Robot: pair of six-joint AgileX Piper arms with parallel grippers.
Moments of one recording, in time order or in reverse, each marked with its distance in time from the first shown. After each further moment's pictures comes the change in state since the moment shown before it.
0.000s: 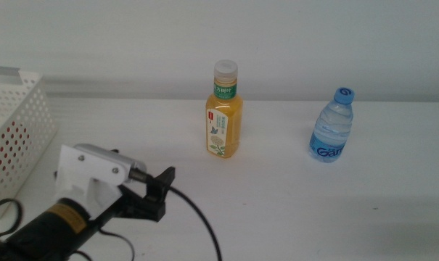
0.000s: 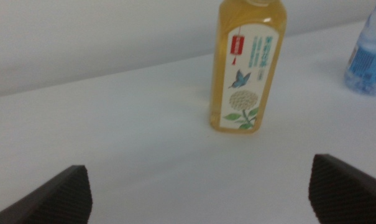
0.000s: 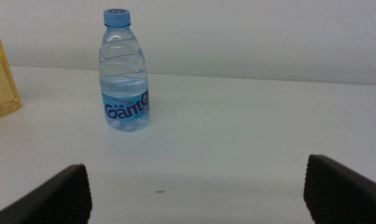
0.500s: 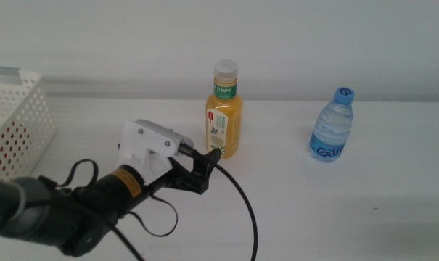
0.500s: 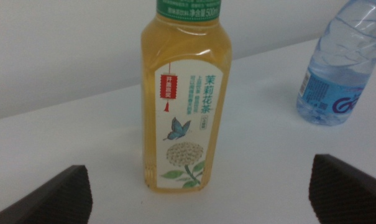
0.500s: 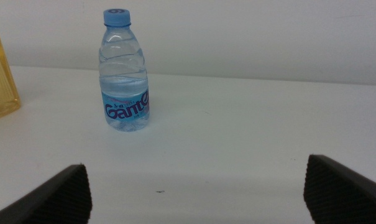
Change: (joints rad) left arm 0.000 0.339 -0.287 0.220 -0.119 -0.144; right arm 0.000 0.000 0.000 0.000 0.000 0.000
